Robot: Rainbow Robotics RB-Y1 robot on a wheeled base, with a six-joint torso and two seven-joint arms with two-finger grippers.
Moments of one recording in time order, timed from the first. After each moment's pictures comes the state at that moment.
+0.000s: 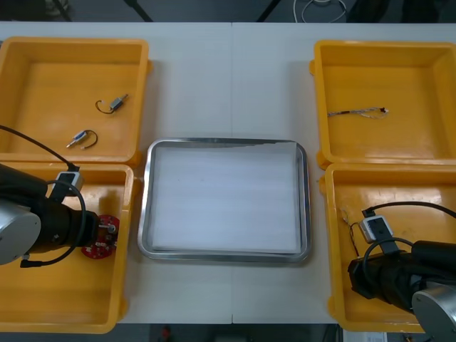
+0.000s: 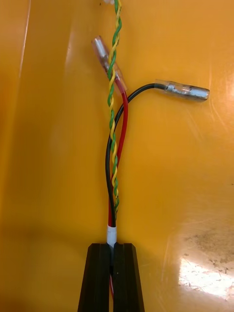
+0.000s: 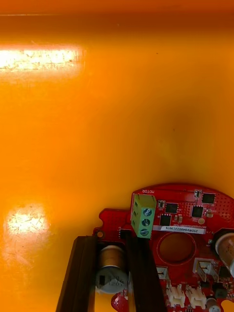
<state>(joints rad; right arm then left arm) 0.33 -0.52 0.15 -2.23 -0.35 1.24 1.50 0.02 0.73 -0.12 -2.08 0.58 1.43 -1.16</state>
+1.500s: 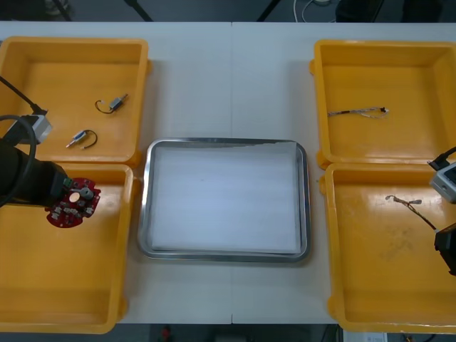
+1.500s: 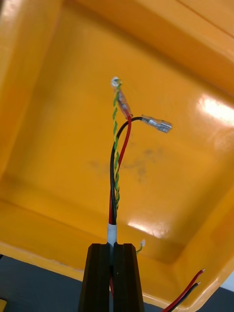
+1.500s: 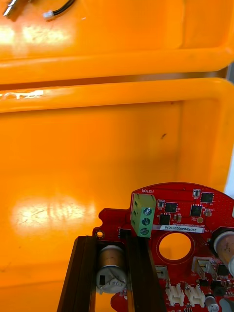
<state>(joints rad) 0.09 -0.80 -0.28 -2.59 -0.88 1.92 1.50 -0.23 0.77 0.15 -2.23 0.89 1.91 -1.15</state>
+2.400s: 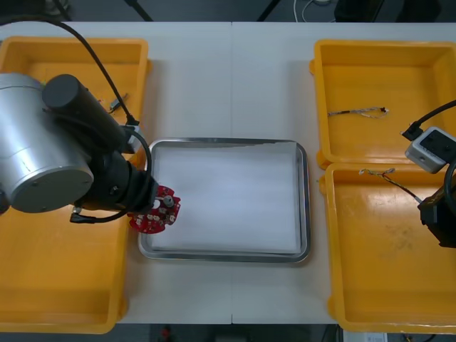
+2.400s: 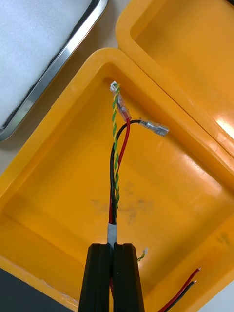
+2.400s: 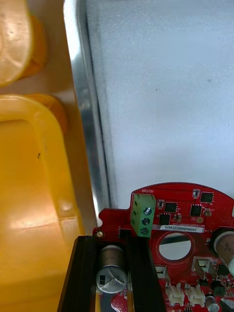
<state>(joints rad) -0.14 -0.91 -0.18 -2.59 -1.00 1.92 1.50 -0.52 0.77 -0.45 -2.24 0.78 1.81 -0.69</state>
